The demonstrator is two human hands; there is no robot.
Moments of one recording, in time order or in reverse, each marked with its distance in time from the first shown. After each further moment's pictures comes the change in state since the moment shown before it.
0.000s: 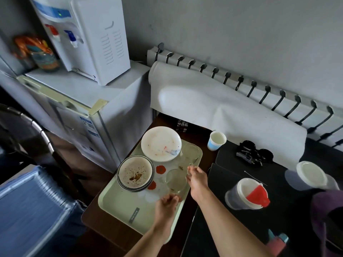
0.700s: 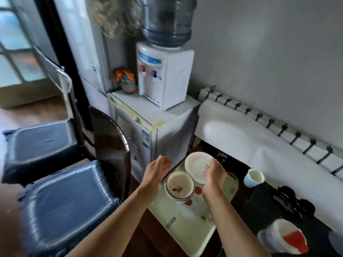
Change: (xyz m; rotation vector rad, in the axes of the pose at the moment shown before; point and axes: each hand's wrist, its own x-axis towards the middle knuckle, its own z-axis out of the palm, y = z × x) left_hand -0.042 0.118 -0.168 -0.343 0.095 0.410; right_hand -0.154 -0.074 0.096 0.153 -0.025 -0.400
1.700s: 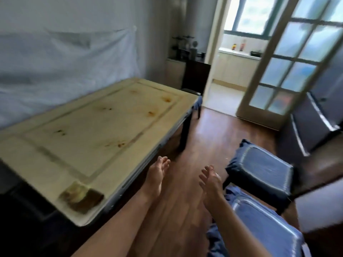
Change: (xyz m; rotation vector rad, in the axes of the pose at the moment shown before) left_hand -0.403 0.023 -0.617 -0.515 1.156 0.361; right_hand -0.644 0.236 0.305 -0.524 -1.481 0.255
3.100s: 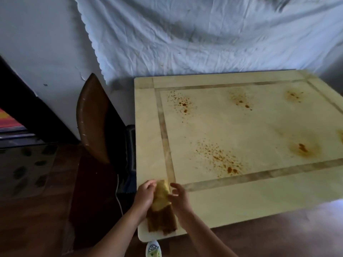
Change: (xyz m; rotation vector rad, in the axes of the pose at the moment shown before) left_hand 0.071 -0.007 -0.340 -0.001 1.003 -0.275; right_hand 0.043 0.221 0.379 -1.051 -1.066 0.190
